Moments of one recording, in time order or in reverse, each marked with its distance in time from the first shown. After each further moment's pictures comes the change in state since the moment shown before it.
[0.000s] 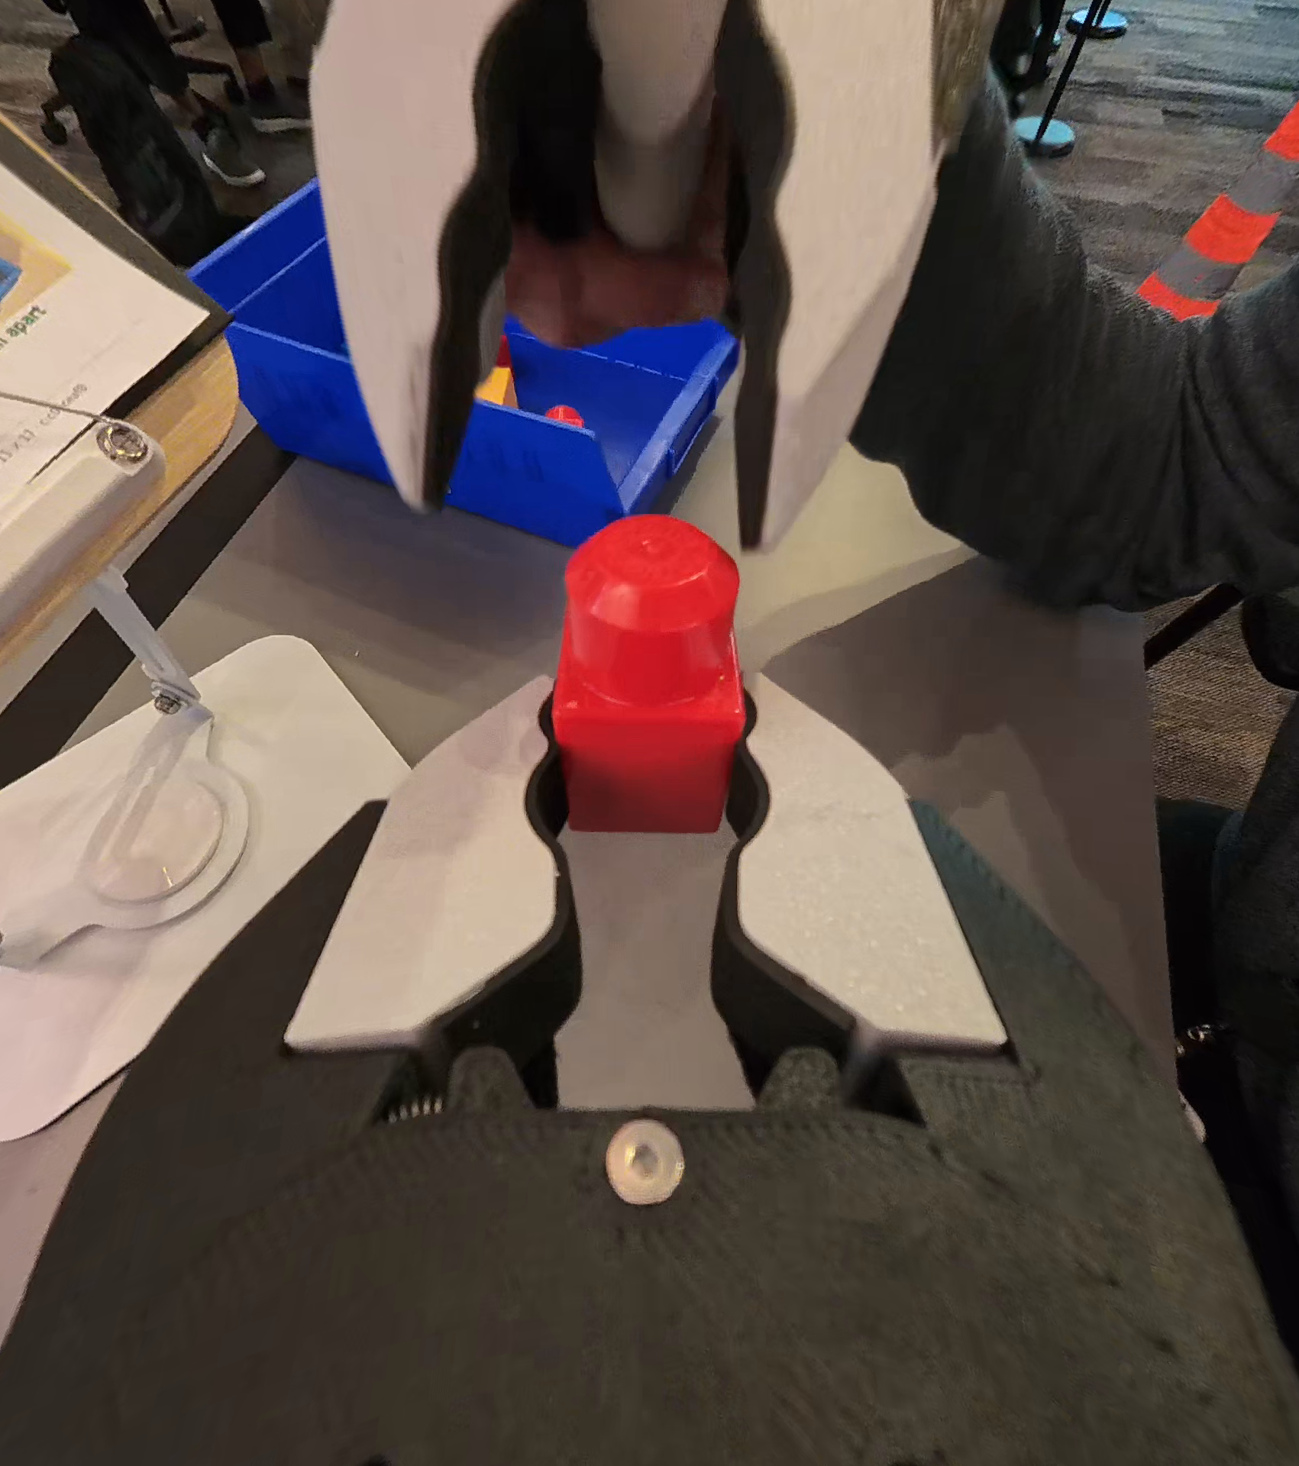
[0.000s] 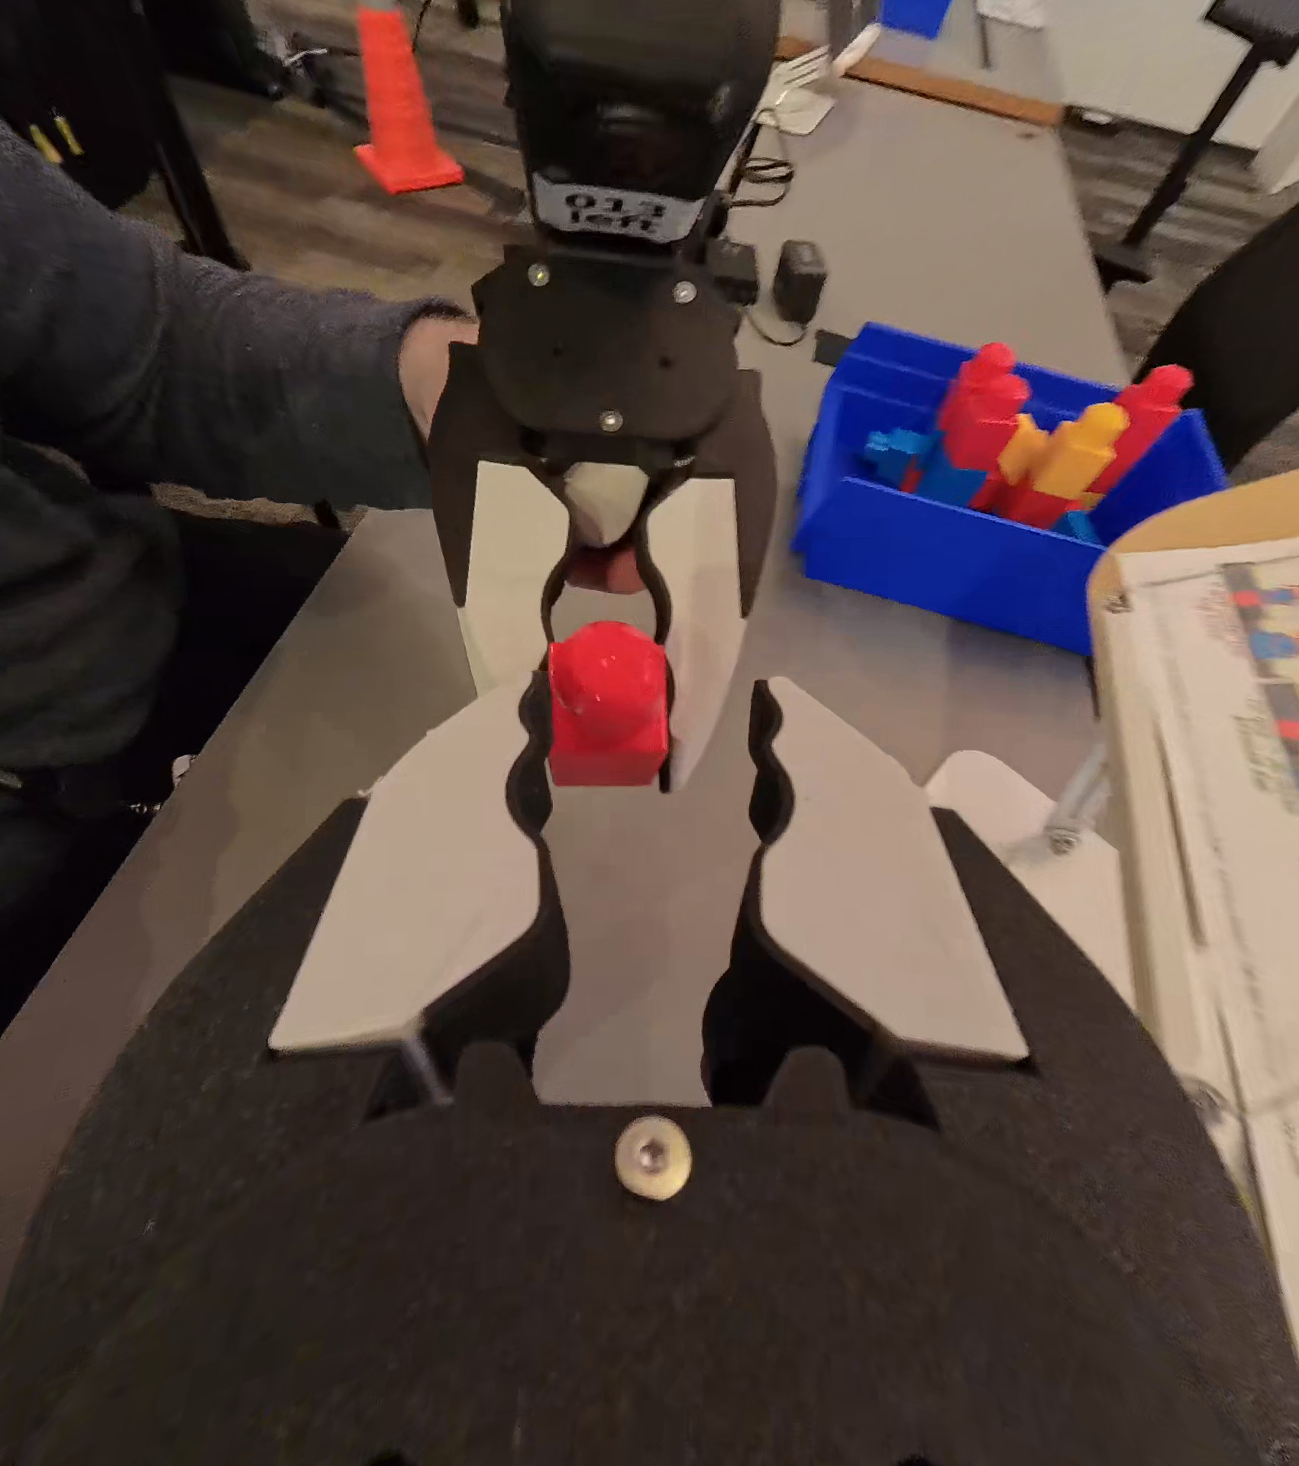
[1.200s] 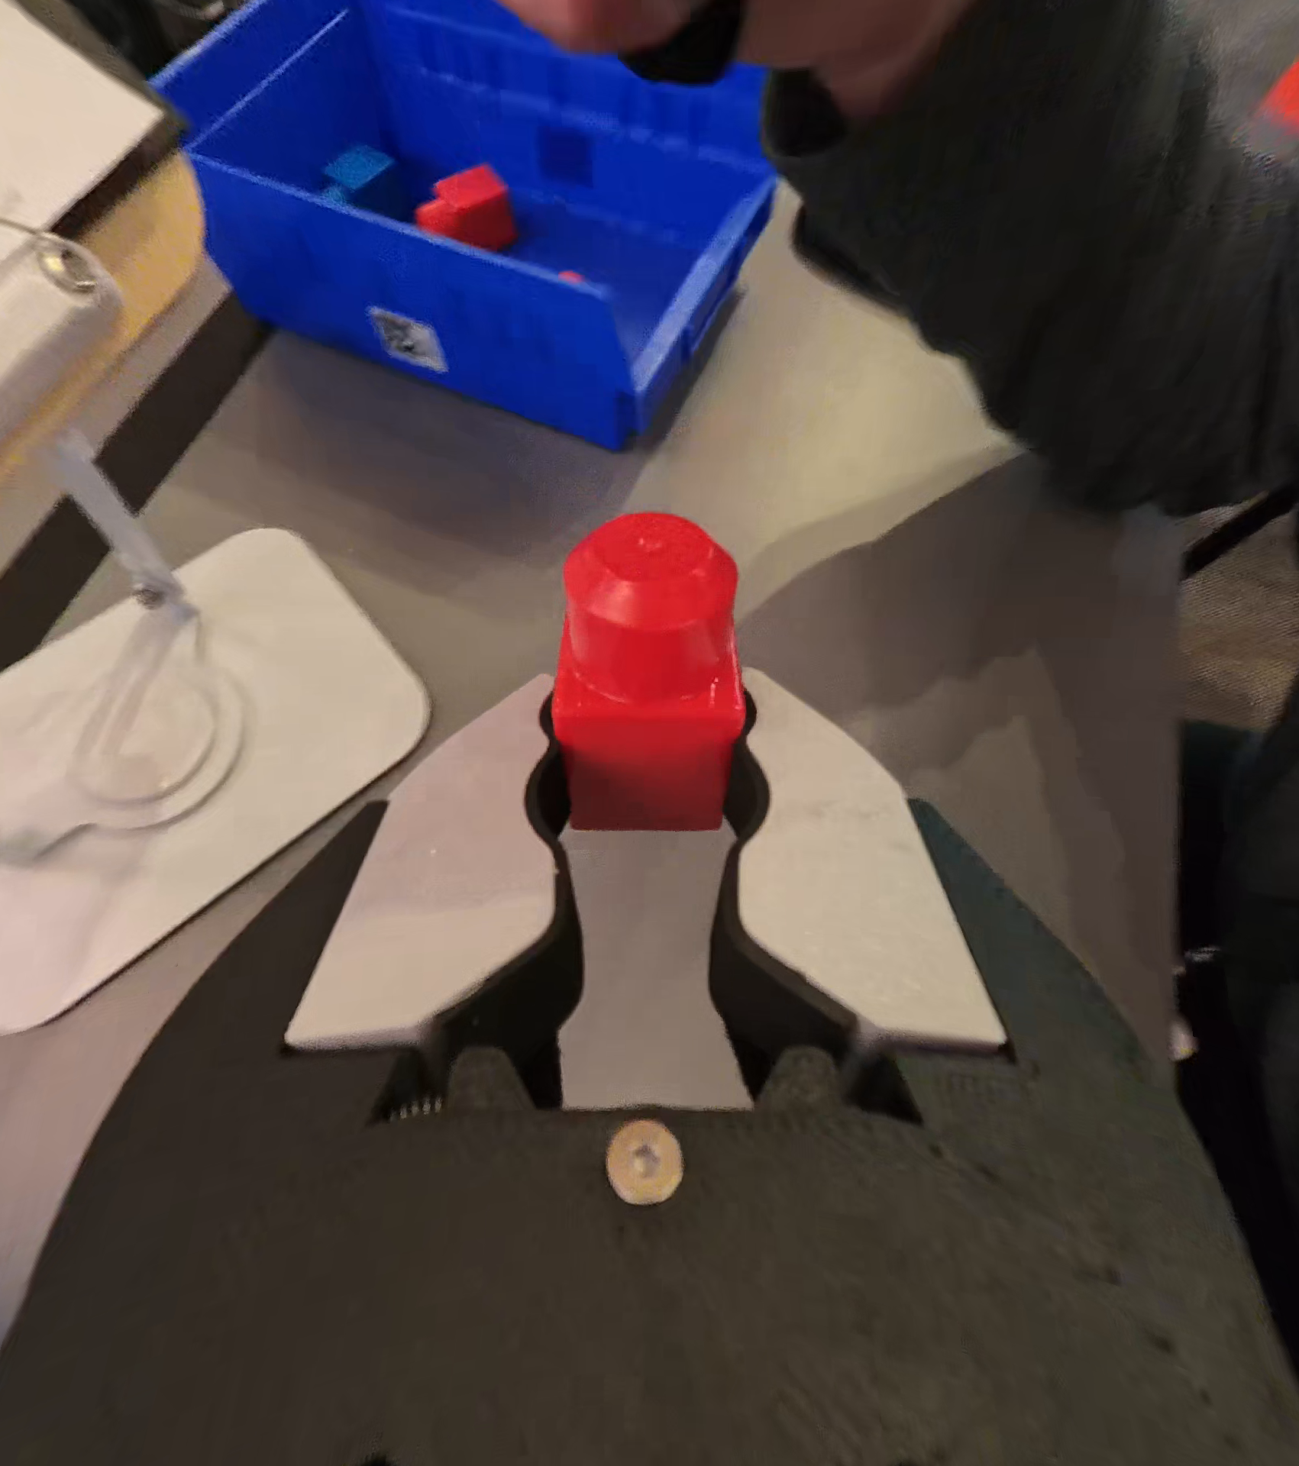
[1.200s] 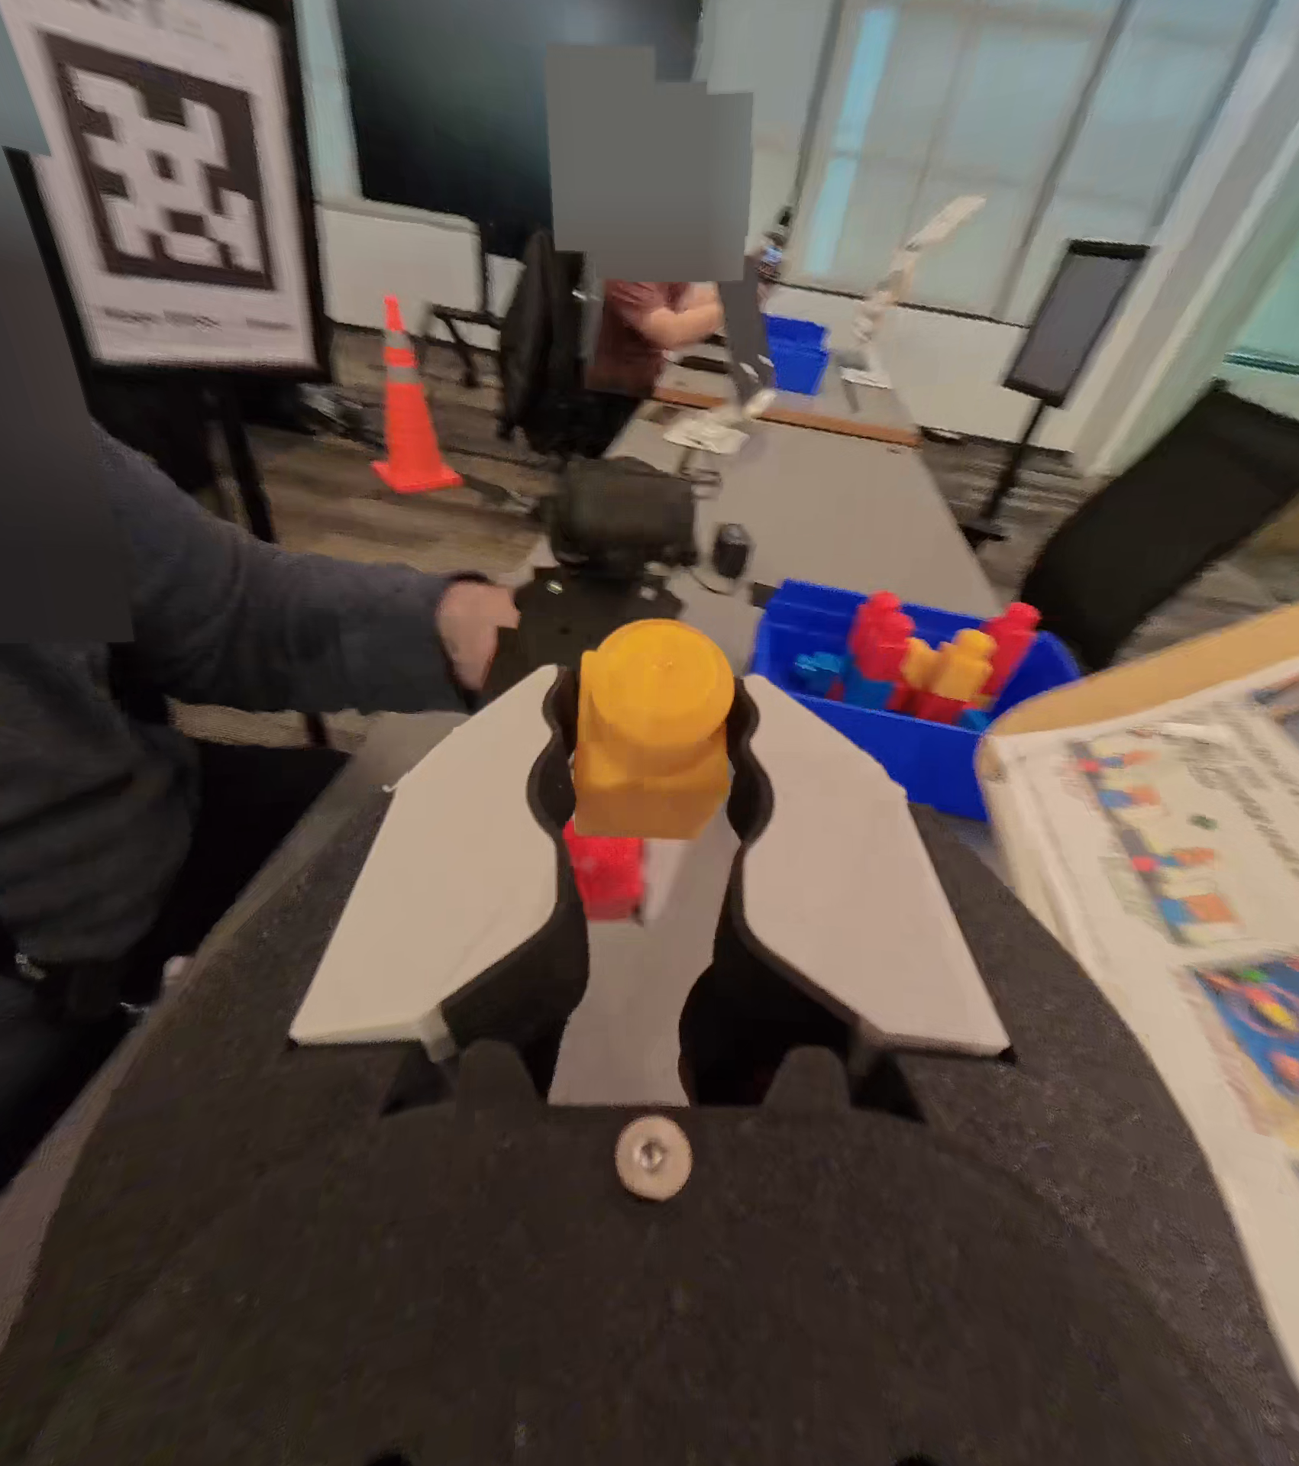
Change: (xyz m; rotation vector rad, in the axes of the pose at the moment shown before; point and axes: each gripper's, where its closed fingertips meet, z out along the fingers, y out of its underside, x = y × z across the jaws) left arm -0.006 0.031 -0.006 -0.113 0.000 -0.018; right arm 0.005 -0.055 -0.034 0.335 0.057 0.016
